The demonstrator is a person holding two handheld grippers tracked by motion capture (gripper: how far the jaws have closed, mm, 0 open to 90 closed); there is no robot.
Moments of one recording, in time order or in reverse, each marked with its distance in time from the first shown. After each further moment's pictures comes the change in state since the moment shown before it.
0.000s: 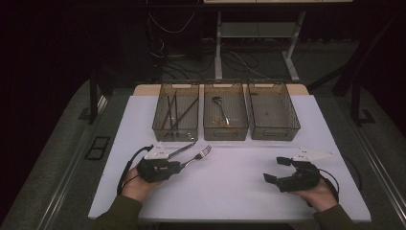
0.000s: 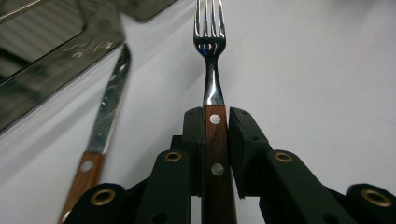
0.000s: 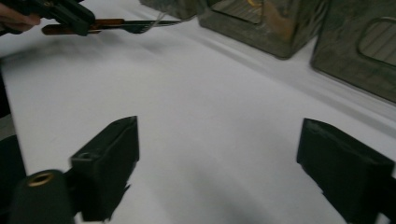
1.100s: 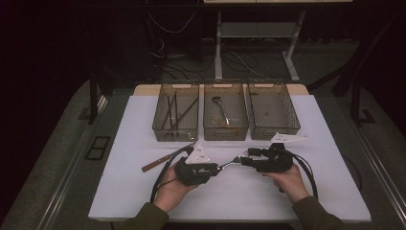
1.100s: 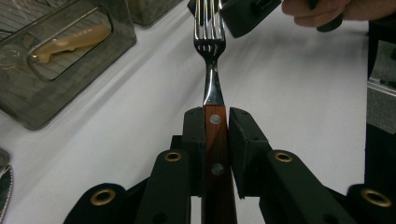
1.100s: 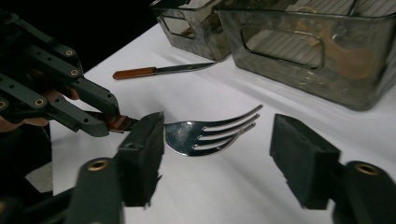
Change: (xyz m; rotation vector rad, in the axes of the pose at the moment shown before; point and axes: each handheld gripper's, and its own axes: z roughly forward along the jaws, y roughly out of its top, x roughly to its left) left arm -0.065 0.061 0.044 -0.060 -0.065 0.113; right arm -0.002 0.035 0.063 -0.075 0.165 0.160
